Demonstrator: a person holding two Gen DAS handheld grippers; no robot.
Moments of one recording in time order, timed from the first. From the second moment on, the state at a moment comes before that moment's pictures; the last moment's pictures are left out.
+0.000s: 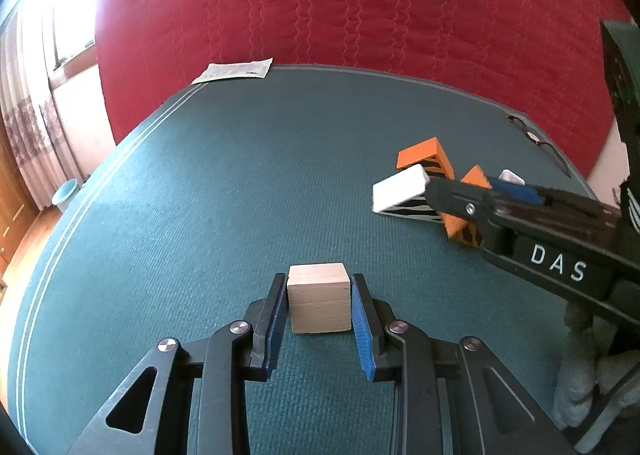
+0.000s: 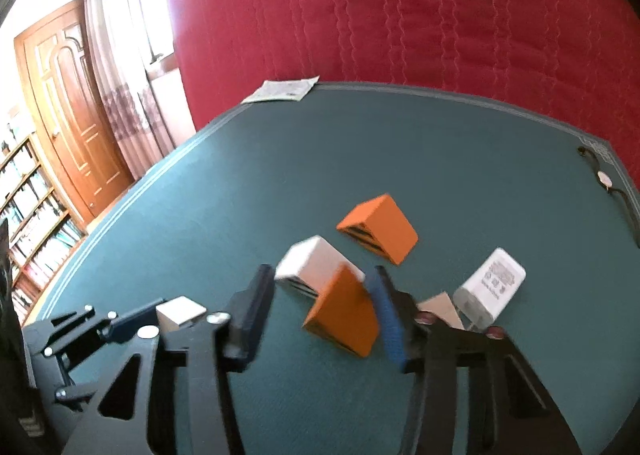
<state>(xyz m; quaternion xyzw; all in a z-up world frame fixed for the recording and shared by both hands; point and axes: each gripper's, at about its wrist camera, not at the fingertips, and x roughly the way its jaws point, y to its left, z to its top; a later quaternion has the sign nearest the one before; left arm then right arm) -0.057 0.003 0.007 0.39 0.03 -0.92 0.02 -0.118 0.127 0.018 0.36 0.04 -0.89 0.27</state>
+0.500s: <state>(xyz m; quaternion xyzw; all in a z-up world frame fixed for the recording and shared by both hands) -0.055 0.000 0.008 0.39 0.04 -0.92 0.02 -0.087 0.139 0.006 0.38 0.06 -0.89 0.25</state>
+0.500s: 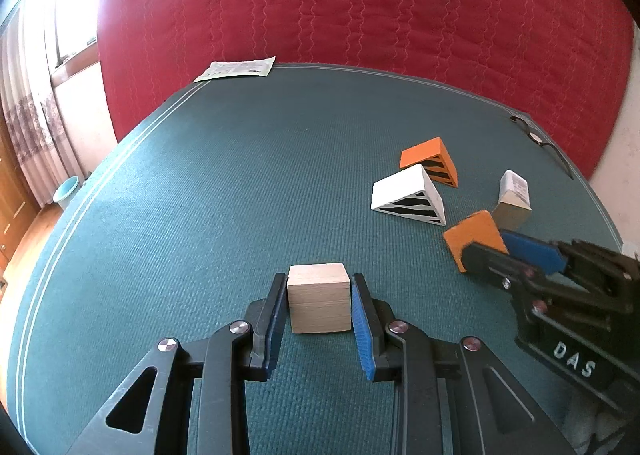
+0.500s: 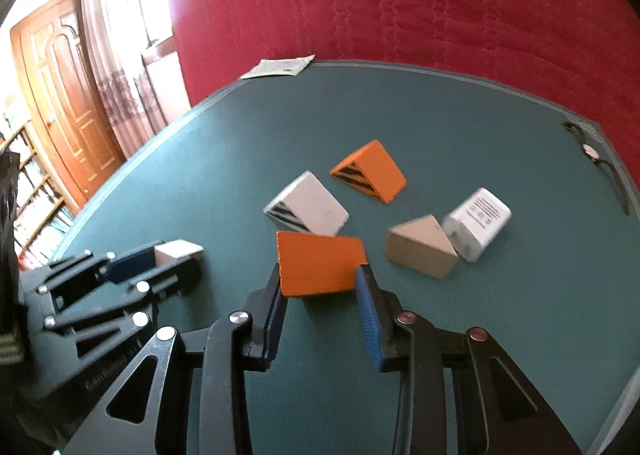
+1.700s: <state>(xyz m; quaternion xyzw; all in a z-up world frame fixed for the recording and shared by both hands) -0.055 0.004 0.007 0.39 0.04 -0.92 0.01 -0.087 0.137 0.001 0.39 0.05 -0.90 0.18</state>
